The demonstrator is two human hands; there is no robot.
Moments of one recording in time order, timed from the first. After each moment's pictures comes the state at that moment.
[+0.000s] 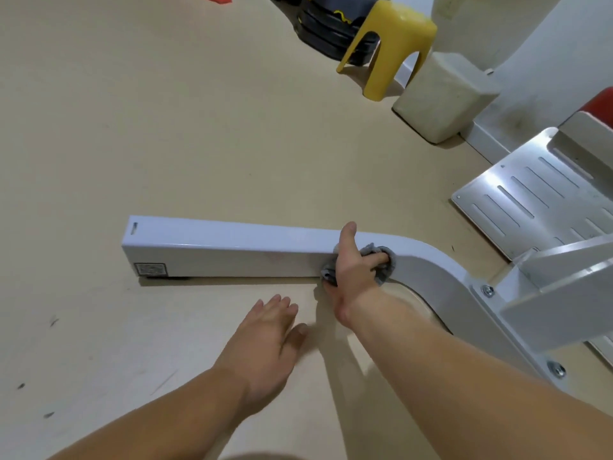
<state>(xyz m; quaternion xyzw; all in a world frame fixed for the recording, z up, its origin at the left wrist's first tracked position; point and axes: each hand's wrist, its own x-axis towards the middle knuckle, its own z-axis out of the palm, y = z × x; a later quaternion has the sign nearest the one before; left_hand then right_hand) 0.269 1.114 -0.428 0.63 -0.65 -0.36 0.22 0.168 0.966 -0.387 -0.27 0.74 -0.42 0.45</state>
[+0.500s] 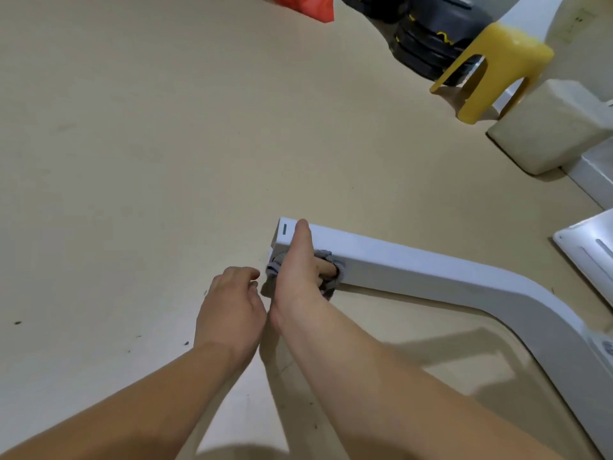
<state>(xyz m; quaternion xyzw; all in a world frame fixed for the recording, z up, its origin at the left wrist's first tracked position) 0.441 1.177 -0.431 0.84 -0.36 -0.23 0.34 0.409 1.087 -0.376 -0.26 0.72 -0.31 0.57</state>
